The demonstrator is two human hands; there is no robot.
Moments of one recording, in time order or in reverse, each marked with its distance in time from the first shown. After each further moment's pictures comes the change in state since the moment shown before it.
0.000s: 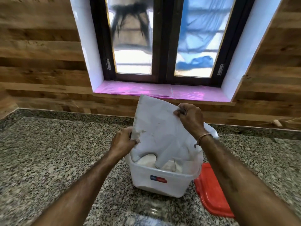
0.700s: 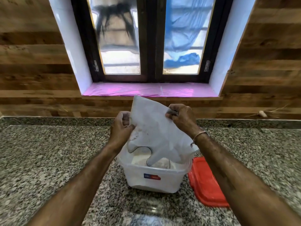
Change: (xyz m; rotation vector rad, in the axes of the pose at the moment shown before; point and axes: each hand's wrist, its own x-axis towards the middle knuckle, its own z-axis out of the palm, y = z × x) left_hand 0.018 0.047 0.005 -0.560 0.121 -0.026; right_hand -0.013 0.009 -0.014 -0.031 -0.118 0.012
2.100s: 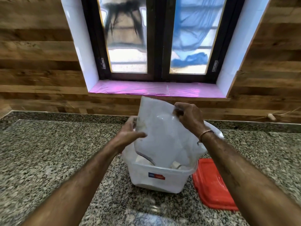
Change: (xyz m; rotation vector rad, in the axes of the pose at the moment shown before) left_hand -0.013 0.008 -0.016 -0.002 -0.371 -0.172; right_hand 0.002 -0.005 -0.001 -0.198 0.069 -0.116
